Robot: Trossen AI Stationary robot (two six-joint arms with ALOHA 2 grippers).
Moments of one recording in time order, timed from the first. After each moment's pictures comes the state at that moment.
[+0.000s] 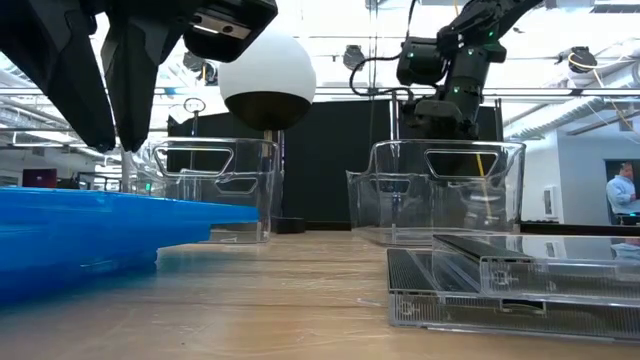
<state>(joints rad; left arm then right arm) -0.61 1.96 1.45 -0.68 -0.11 0.17 -0.44 1.47 1.02 -0.78 -0.05 0.21</state>
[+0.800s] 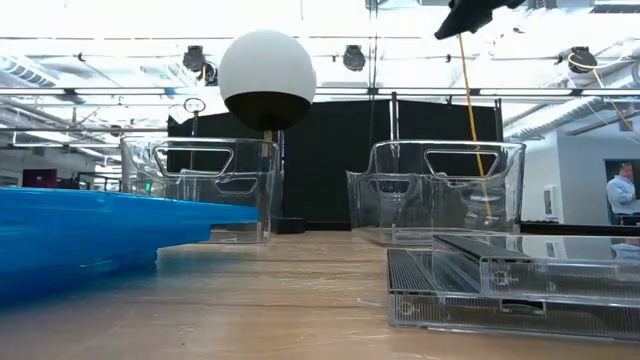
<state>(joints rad) -0.77 1.80 1.47 -0.86 -0.16 -0.01 0.21 1.09 1.04 -0.66 0.23 0.03</state>
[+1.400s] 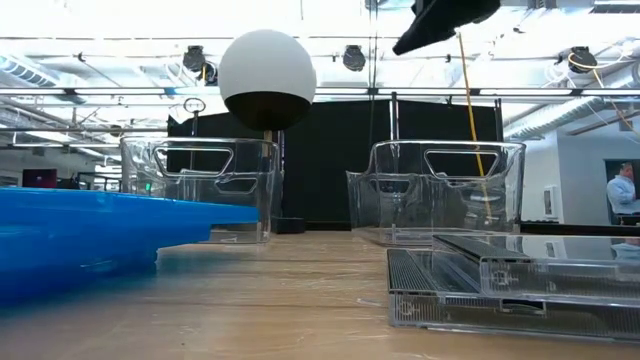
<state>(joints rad) -0.65 0.98 0.74 -0.12 -0.06 0.32 0.27 1.31 1.04 -0.43 0.29 -0.05</state>
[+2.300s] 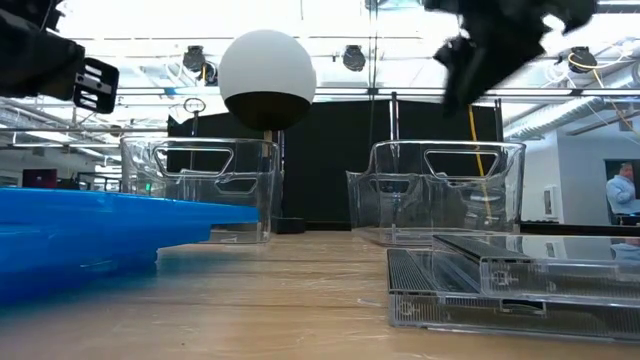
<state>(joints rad) -0.50 0.45 0.01 0.39 -0.11 0.00 0.29 1.40 1.04 -0.75 0.26 0.16</state>
